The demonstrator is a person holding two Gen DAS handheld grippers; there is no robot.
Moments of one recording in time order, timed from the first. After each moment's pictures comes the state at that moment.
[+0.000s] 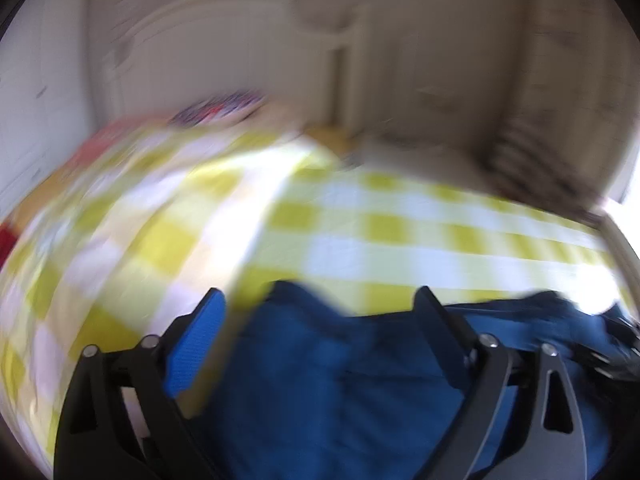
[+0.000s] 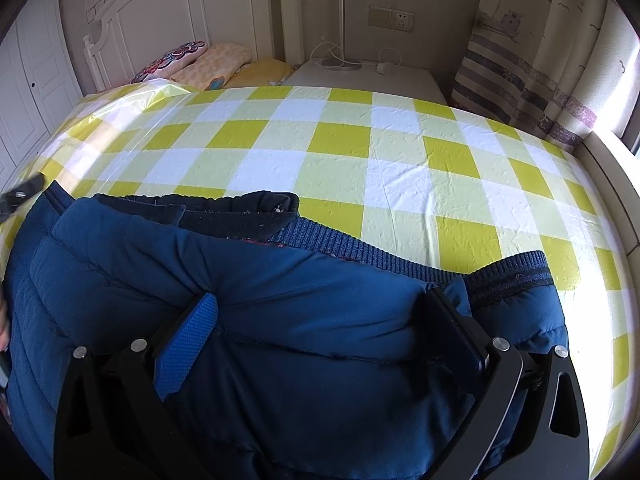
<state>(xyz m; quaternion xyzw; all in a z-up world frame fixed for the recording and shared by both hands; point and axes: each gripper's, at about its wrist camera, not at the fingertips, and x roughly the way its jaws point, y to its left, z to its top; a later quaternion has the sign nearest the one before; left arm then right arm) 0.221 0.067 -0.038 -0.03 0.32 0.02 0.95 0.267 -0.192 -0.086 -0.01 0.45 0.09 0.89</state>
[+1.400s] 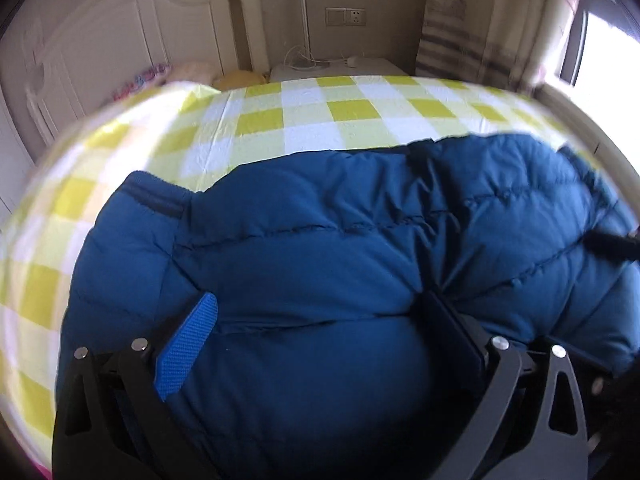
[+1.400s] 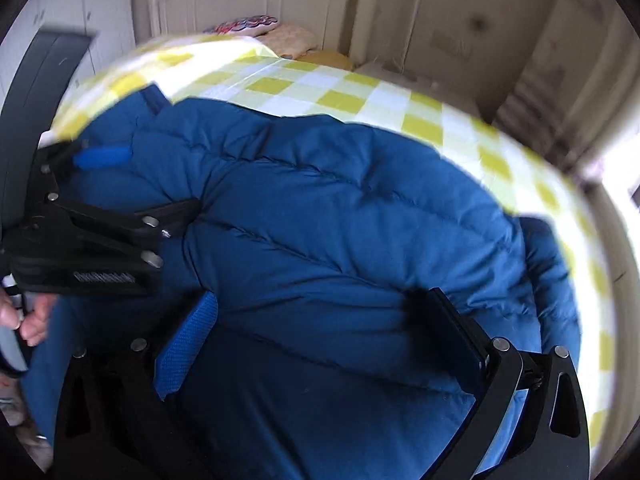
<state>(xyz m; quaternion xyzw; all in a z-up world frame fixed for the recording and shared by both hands) 0.191 -0.007 -0.090 0.05 0.43 -0.05 0.90 0.161 -0.137 -0.069 -0.10 0.44 0.15 0.88</state>
